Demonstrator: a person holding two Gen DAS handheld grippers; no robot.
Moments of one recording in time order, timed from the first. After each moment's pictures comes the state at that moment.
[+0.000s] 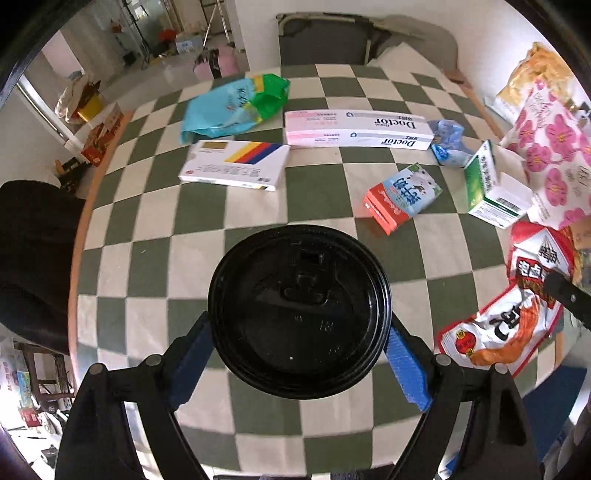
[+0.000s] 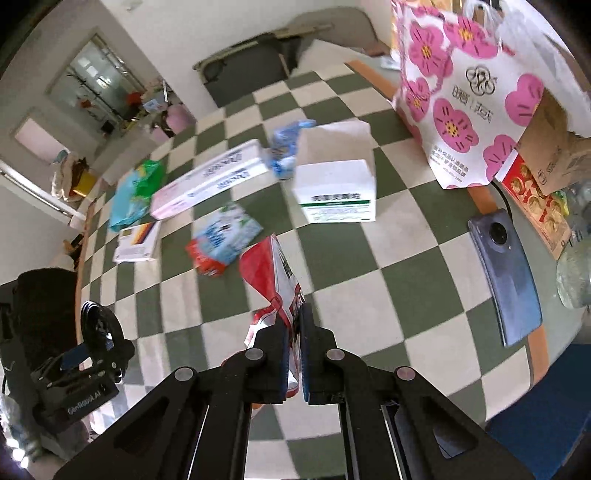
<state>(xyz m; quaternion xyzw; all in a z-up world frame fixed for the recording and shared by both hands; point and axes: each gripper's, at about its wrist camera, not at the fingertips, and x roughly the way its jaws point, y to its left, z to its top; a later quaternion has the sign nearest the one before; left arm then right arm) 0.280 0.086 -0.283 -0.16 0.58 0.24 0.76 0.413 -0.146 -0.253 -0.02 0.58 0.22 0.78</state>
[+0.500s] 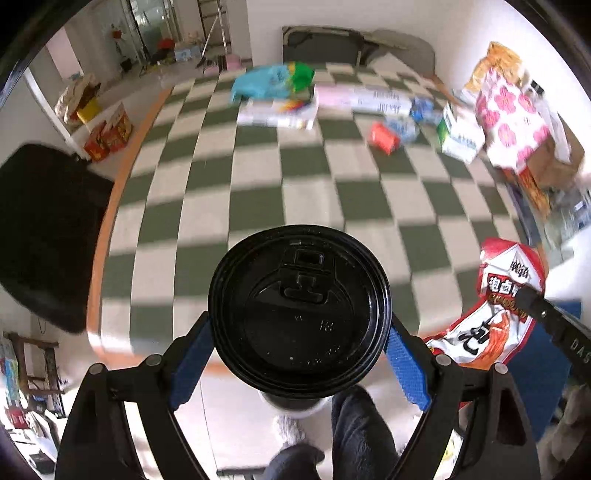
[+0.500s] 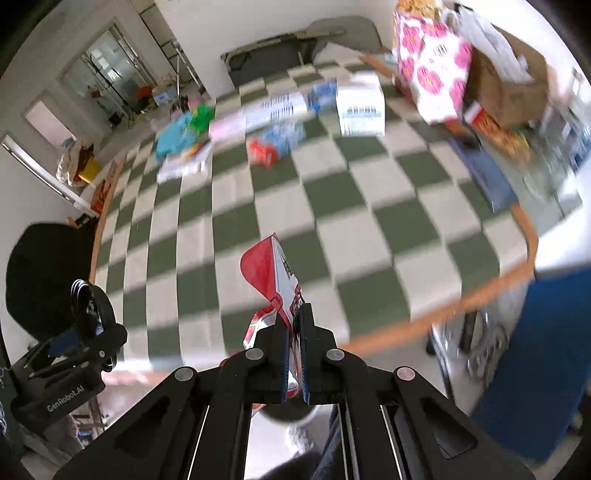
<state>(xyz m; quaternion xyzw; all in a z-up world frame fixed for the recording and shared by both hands) 0.083 0.045 -0.270 -0.17 0.56 0.21 0.79 0.183 -0.170 -0.242 -0.04 0.57 0.22 0.79</state>
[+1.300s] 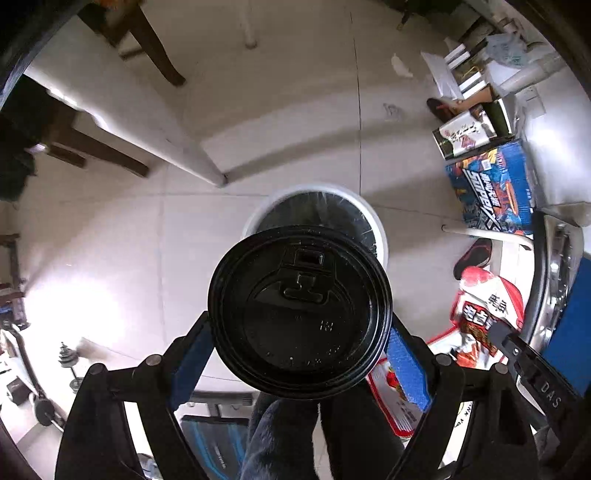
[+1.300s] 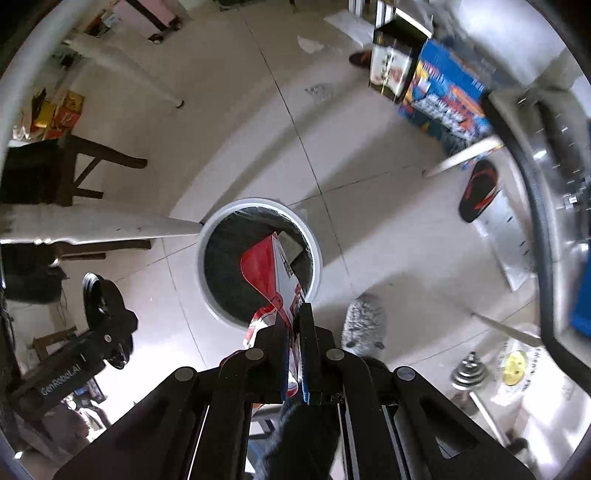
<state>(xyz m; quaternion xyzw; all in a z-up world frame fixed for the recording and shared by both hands) -0.027 0.028 -0.621 -0.29 0.69 0.20 0.63 0.051 -0.210 -0.606 -0.06 0.73 0.17 0.66</state>
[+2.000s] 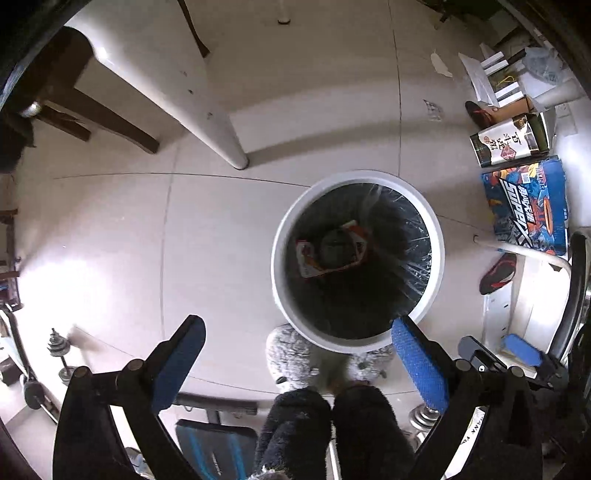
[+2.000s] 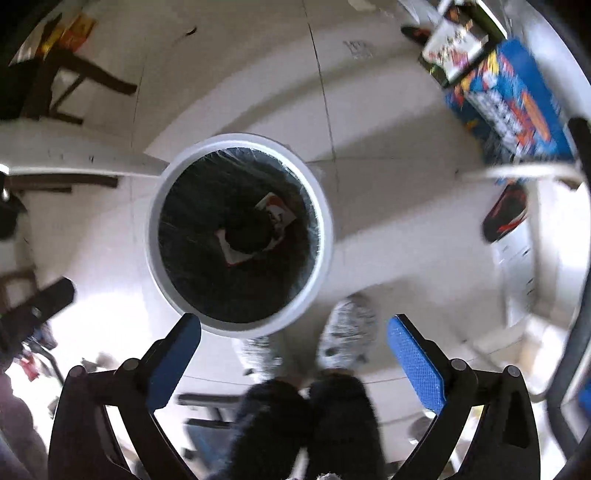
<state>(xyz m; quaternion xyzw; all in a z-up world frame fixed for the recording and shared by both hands) -0.063 0.065 -0.668 -0.30 0.68 0.24 0.62 0.032 -0.159 -0.728 -0.20 0.74 0.20 0.61</state>
